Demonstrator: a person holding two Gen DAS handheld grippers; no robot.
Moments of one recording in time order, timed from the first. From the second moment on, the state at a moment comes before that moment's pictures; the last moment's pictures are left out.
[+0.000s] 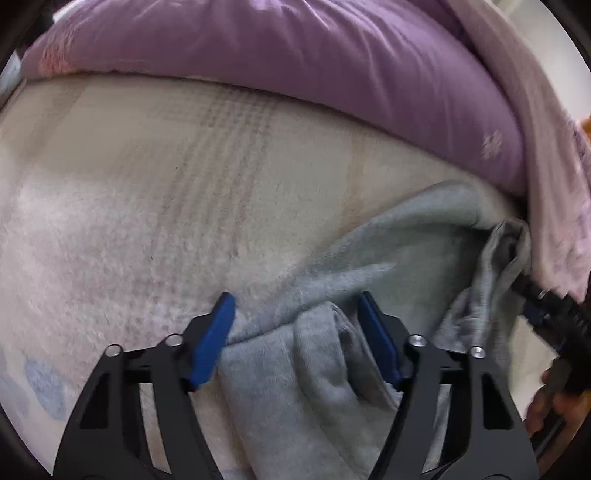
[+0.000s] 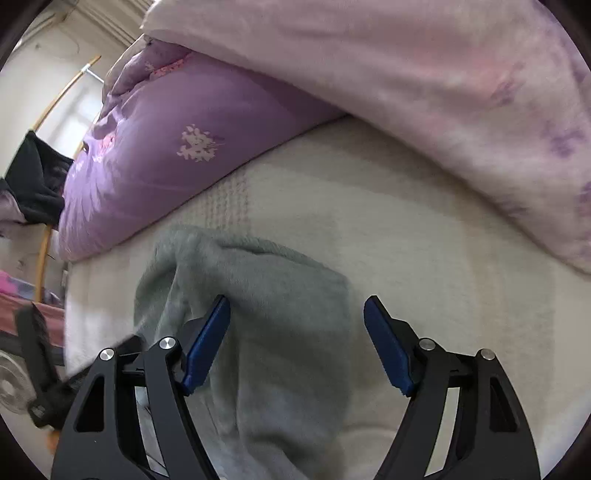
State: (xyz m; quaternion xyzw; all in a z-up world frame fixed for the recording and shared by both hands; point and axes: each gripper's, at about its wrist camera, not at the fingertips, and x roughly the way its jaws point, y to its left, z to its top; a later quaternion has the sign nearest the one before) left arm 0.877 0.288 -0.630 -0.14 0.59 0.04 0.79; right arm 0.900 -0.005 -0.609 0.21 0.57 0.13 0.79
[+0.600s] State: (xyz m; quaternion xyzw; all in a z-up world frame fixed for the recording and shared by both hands) left arm 0.675 0.273 -0.501 -0.16 0.43 -0.03 0.89; right arm 0.694 -0.057 -0.473 0.20 0.46 0.23 0.84
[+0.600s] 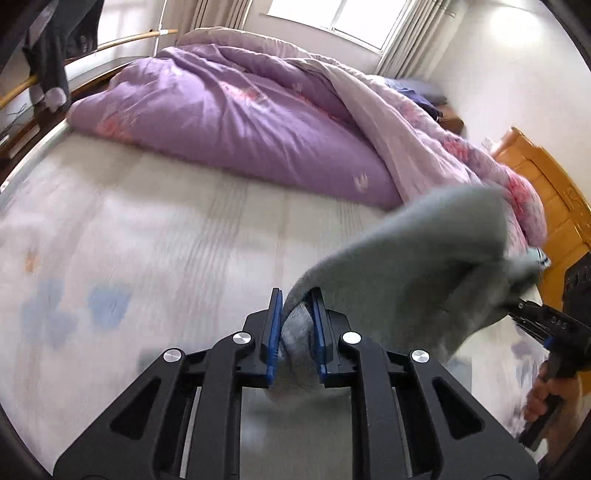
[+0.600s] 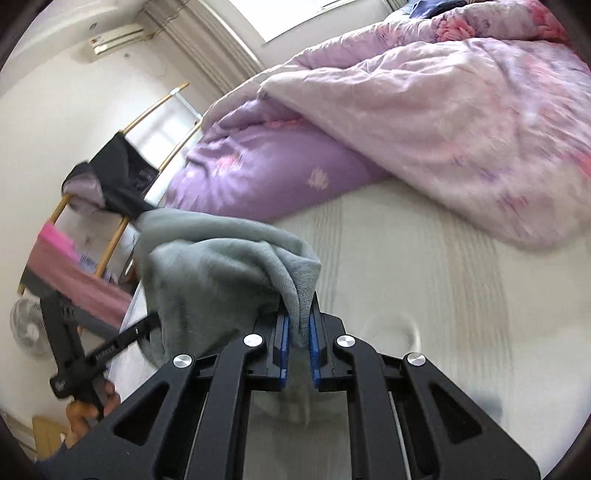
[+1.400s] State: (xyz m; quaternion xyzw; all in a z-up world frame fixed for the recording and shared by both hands) left arm 0.612 0.251 -0.545 -0.24 0.58 0.03 0.78; right arm 0.593 -0.031 -0.570 0.21 0.64 0.09 0.73
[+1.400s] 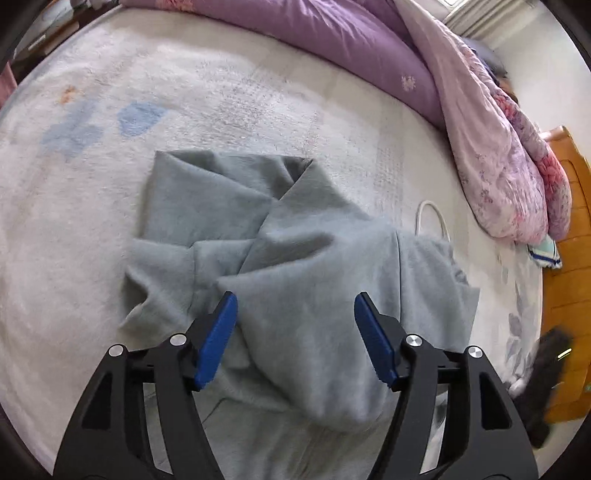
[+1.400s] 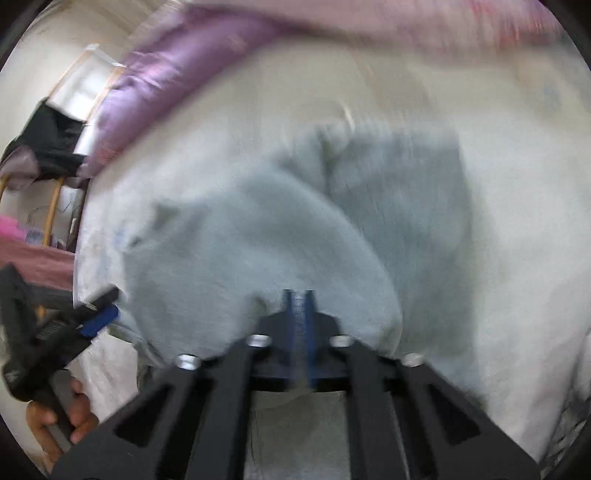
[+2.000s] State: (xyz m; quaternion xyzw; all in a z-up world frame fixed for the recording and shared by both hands) left arm 0.752 0.258 -0.618 -0.28 0.64 0.08 0.71; right arm 0.729 -0.039 -0.588 0.27 0.62 0.03 0.74
